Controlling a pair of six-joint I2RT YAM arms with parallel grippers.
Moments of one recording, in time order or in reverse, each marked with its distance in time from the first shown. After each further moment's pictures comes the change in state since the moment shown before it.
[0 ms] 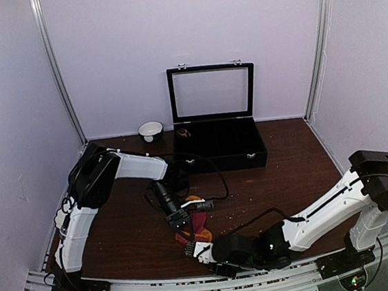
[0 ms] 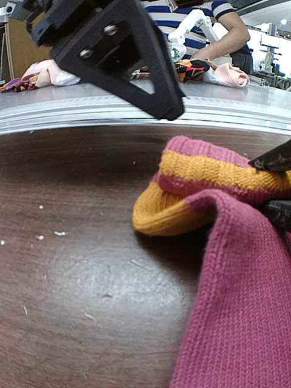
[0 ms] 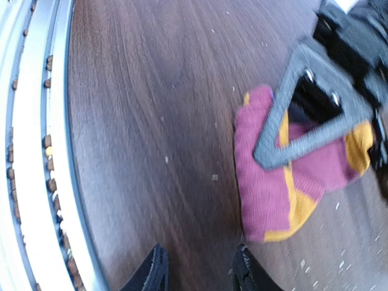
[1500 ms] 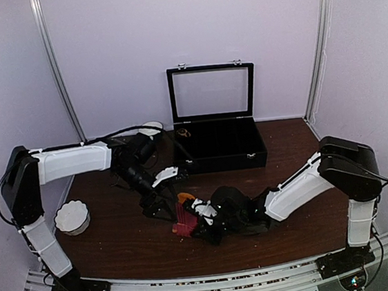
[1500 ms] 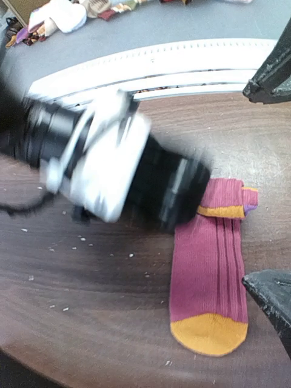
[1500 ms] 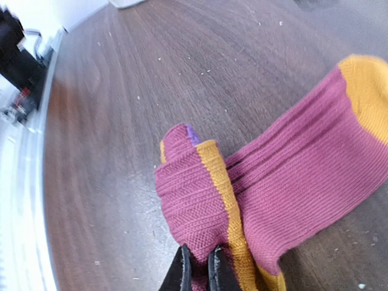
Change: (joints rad) left arm 0.090 -0.589 -0.346 0.383 -0.197 -0.053; right arm -0.367 0.201 0.082 0.268 -0.536 0.197
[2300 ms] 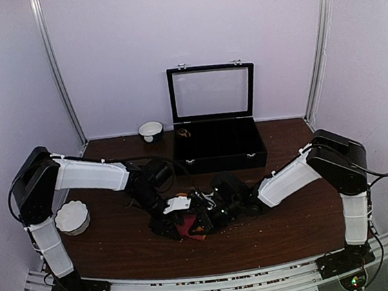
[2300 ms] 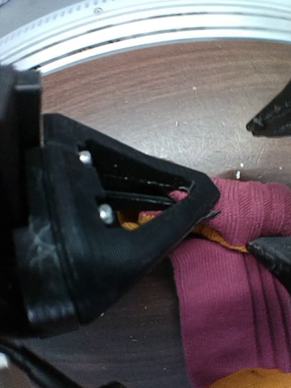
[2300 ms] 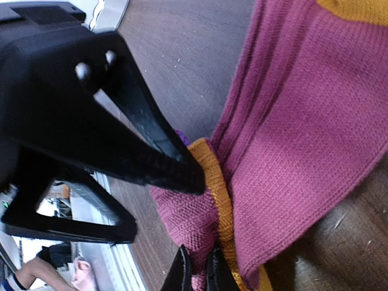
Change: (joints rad) left arm -0.127 0.052 -0.169 0.206 -0.174 0.097; right arm -0.134 0.085 0.119 -0.091 -0.425 0.537
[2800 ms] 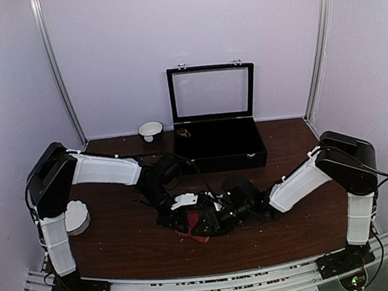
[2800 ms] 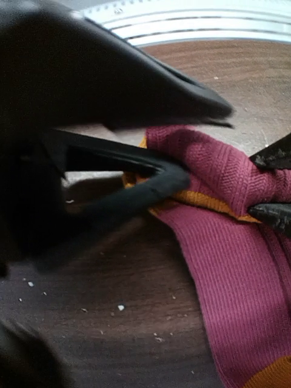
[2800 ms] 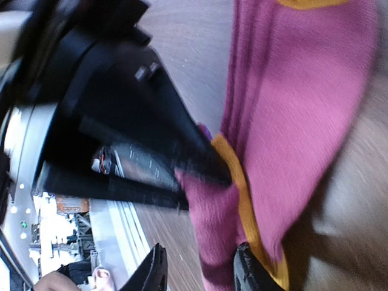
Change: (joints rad) left arm 0.008 0.134 0.131 -0.058 0.031 -0.014; right arm 0.003 -0.072 -0.152 0.202 0.034 0.149
